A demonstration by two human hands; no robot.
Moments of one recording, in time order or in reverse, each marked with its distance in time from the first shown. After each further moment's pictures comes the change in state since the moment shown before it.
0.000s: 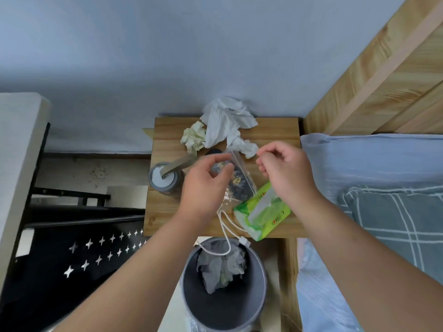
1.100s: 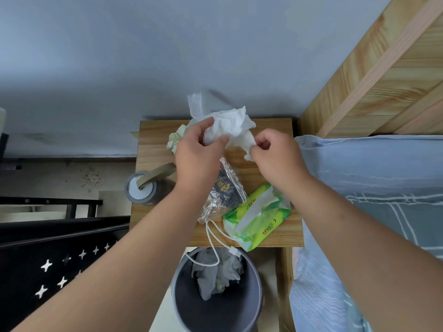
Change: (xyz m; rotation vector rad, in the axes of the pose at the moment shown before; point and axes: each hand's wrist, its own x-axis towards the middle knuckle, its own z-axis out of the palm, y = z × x) left_hand 0.058 0.029 0.035 -0.110 0.207 0.046; right_hand 0.061 0.013 -0.006 -0.319 -0.010 -0.093
